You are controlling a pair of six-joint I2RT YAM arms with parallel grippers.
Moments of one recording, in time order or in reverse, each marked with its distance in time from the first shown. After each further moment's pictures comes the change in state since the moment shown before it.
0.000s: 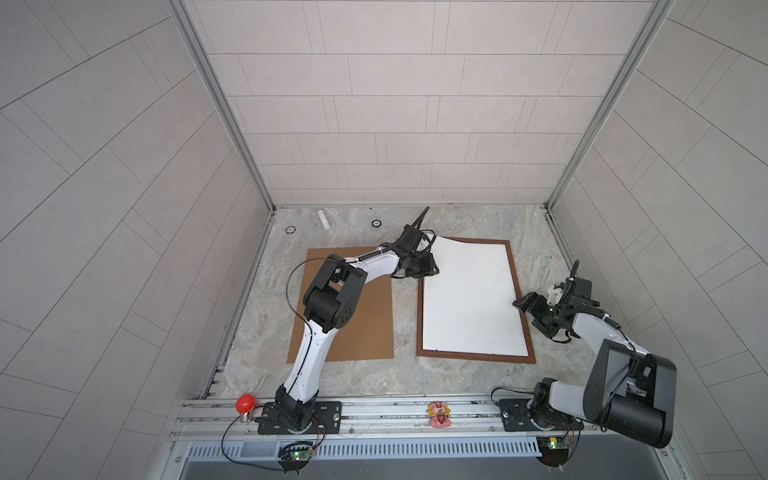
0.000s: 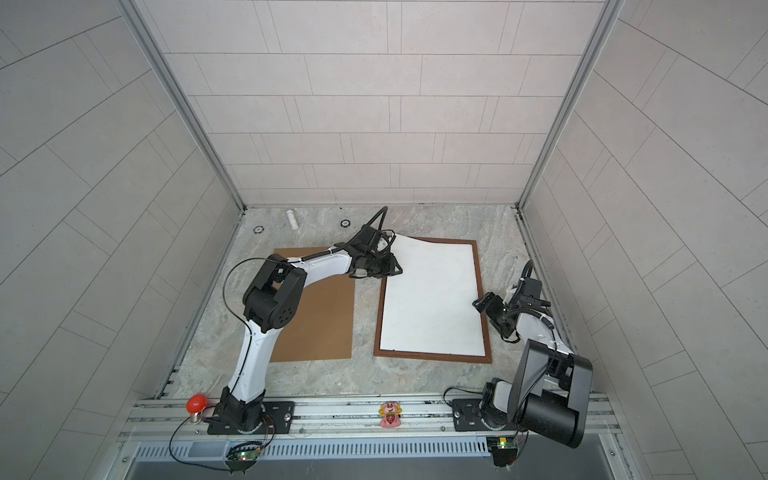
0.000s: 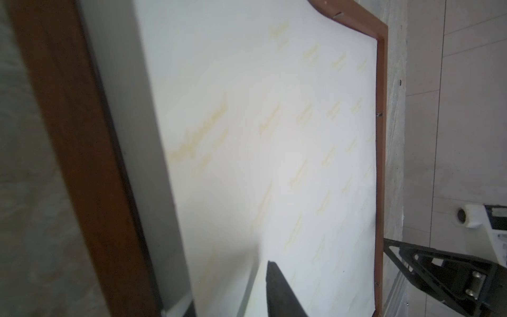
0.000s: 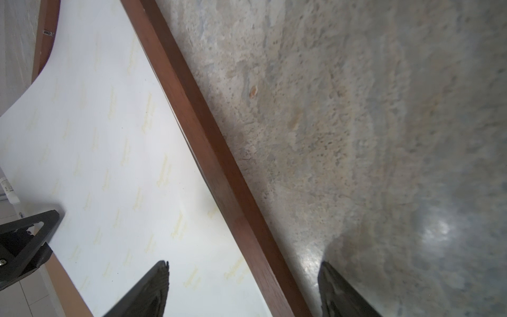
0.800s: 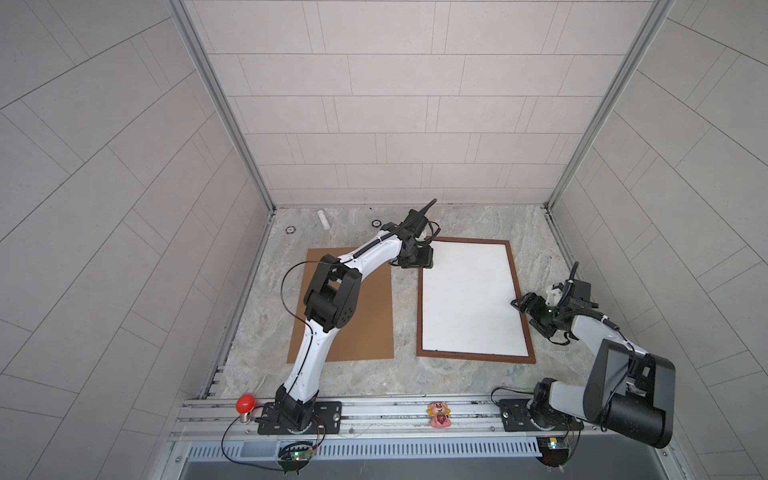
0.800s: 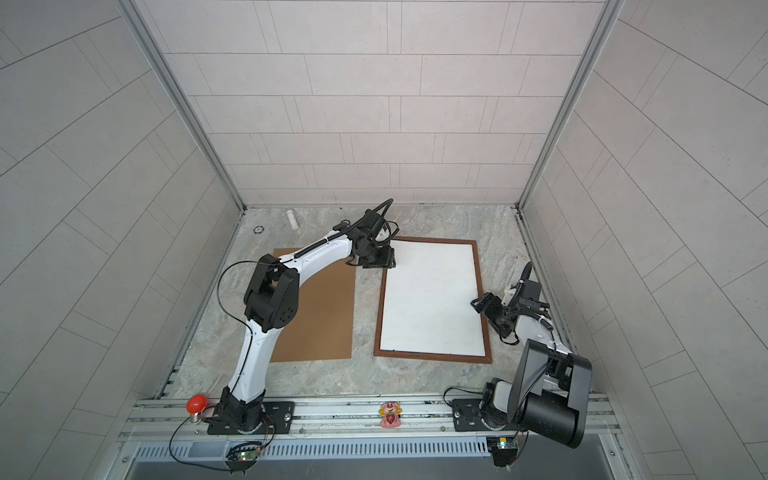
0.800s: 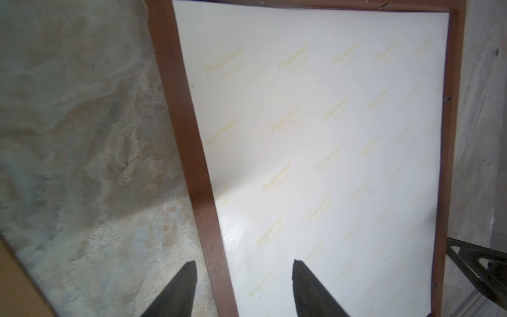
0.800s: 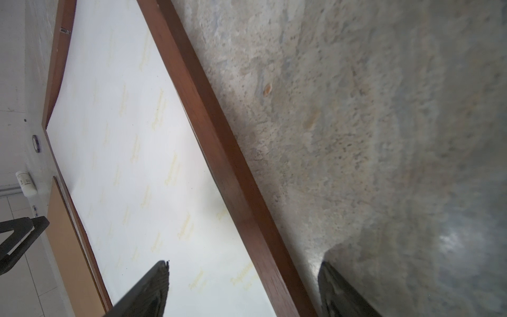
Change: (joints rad) left arm 0.000 0.009 0.275 -0.475 -0.221 0.154; right arm 0.000 0.000 -0.032 0.059 -0.037 0.001
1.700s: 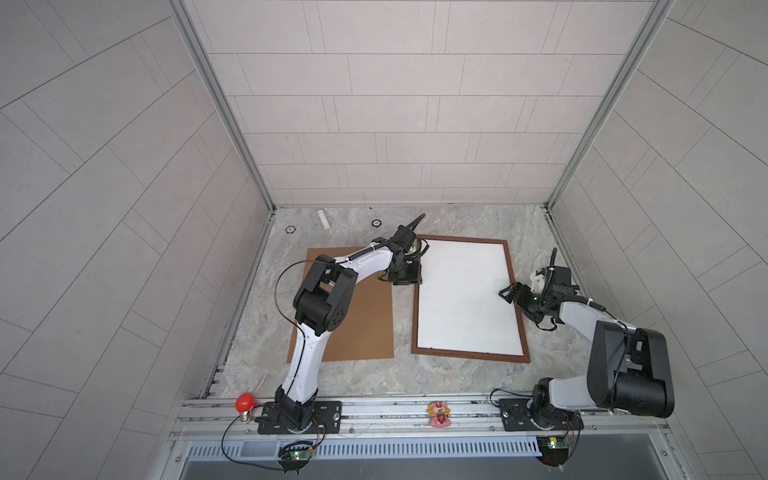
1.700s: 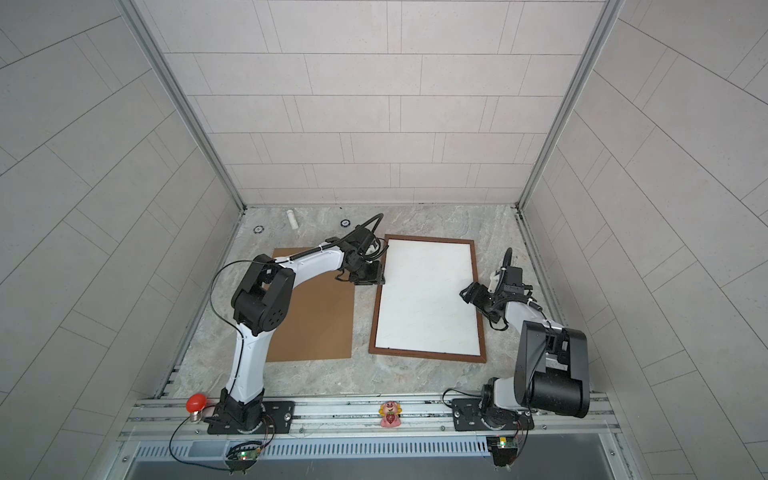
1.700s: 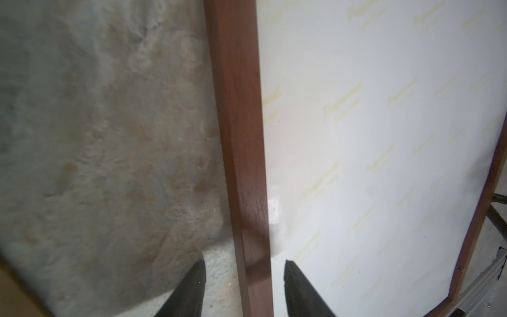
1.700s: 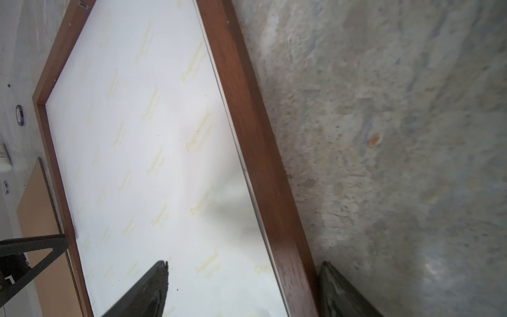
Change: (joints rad) left arm 0.028 -0.100 -0.335 0.161 0.100 -0.029; right arm 0.178 0.135 0.084 0.109 0.076 0.008
